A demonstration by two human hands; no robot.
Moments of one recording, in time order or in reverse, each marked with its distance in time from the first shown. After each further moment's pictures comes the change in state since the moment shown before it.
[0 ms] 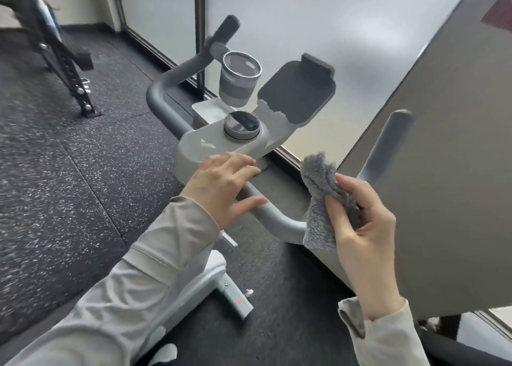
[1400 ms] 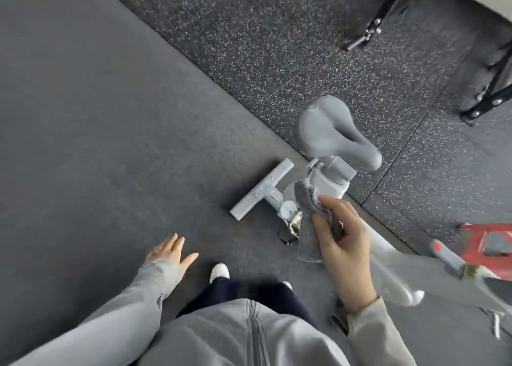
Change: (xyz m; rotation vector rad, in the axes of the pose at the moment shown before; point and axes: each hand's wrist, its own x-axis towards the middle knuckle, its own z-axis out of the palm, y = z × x) left_hand -0.761 0.198 0.114 -0.369 -0.183 -2.168; right_hand -0.430 -0.171 0.163 0.327 -1.394 -0.376
